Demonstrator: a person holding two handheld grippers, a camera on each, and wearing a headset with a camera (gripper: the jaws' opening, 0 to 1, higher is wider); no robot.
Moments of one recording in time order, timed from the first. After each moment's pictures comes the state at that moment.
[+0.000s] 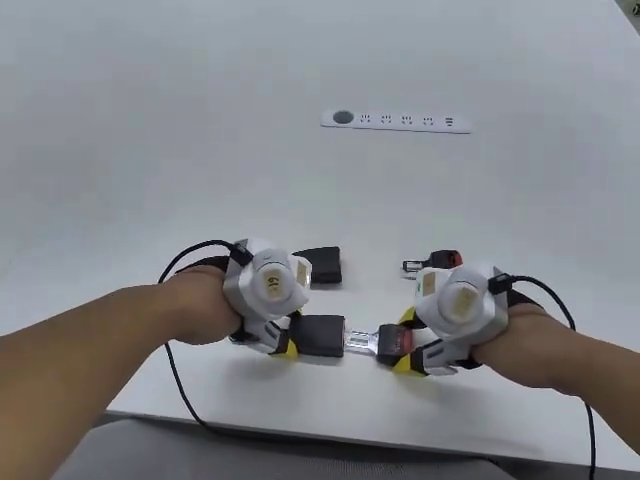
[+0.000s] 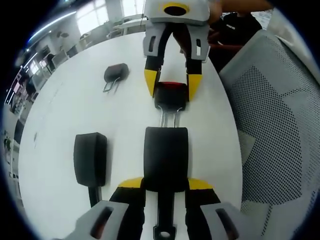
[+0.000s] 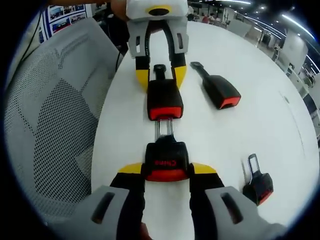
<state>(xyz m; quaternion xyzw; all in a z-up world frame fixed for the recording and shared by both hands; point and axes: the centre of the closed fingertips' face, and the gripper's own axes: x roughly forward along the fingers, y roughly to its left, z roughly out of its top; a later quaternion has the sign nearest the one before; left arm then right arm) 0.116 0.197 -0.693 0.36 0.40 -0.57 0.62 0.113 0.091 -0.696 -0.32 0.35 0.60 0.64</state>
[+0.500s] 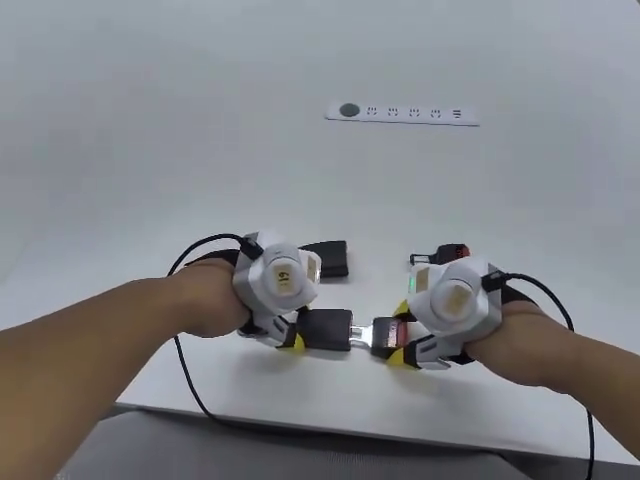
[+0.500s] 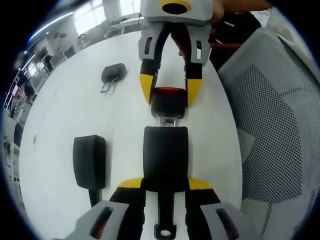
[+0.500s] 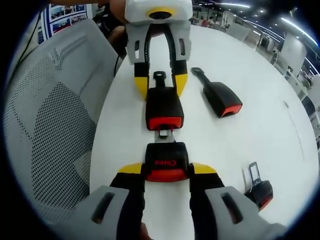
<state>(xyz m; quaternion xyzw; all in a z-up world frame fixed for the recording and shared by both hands) 0.115 0.196 -0.693 0.37 0.40 -0.57 0.61 0.116 0.099 -0.694 -0.32 0.34 0.60 0.65</state>
